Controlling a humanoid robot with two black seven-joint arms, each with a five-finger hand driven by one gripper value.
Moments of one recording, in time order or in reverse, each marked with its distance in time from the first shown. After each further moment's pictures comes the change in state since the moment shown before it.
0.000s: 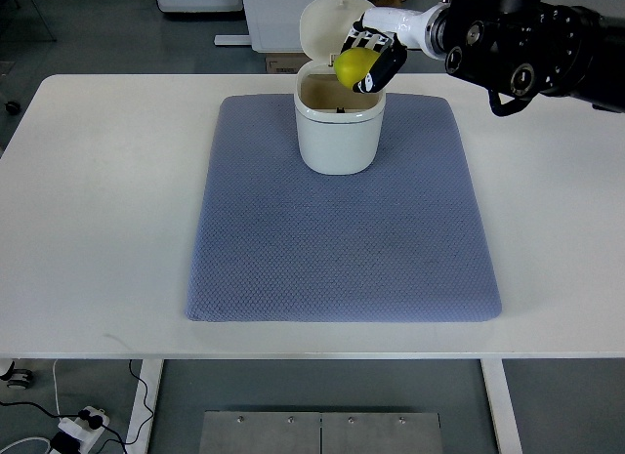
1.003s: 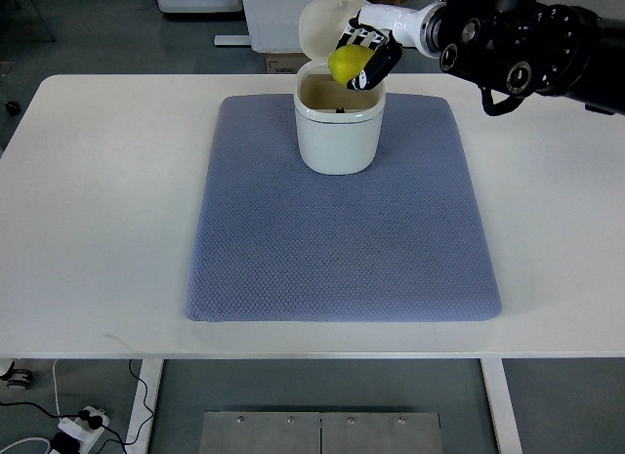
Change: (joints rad) left arm 0.000 0.000 0.000 0.000 0.000 0.000 0.000; right arm -0.009 0.000 0.051 -0.012 -0.004 0.000 -0.025
